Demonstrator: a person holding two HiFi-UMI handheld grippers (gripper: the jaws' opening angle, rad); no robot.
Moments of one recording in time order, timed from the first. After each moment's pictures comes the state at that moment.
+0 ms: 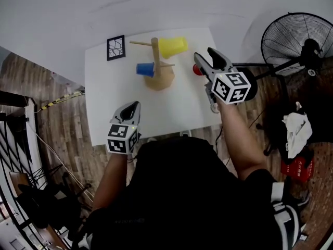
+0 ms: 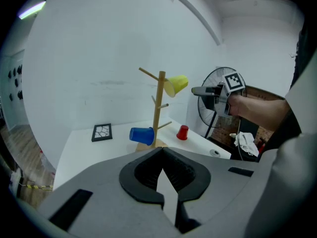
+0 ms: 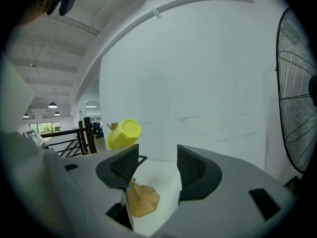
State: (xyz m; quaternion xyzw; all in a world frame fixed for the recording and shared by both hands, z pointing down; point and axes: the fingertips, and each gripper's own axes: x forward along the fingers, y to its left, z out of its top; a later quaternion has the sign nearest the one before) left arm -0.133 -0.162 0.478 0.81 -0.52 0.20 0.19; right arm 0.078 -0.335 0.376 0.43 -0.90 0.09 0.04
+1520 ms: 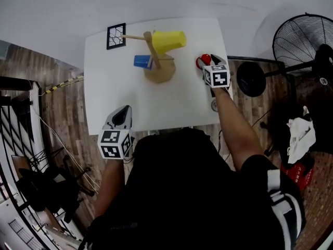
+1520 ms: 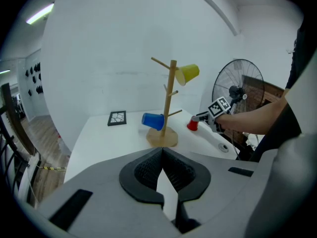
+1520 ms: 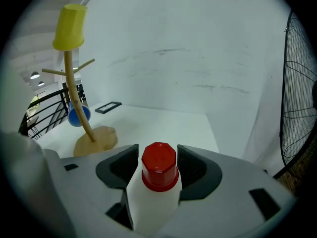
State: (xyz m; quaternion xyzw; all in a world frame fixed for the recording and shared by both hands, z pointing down) left arm -0.142 -0.136 0.499 0.74 -0.58 0.24 0.24; right arm 0.130 -0.405 0.597 0.46 -0.83 0.14 0.28
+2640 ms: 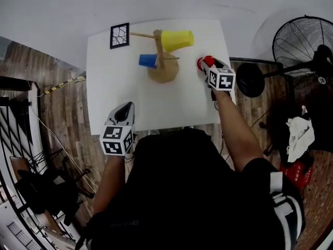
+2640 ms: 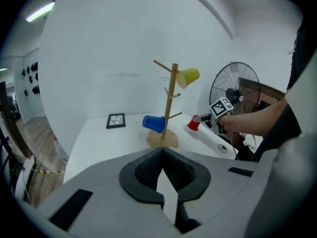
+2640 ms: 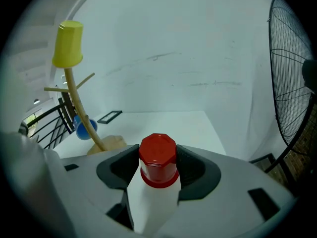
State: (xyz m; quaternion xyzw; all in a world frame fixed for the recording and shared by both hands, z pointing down) left arm -0.154 -0.140 0.497 0.76 -0.57 0.23 0.23; right arm 0.125 -0.384 0.584 0.48 -0.82 0.20 0.24
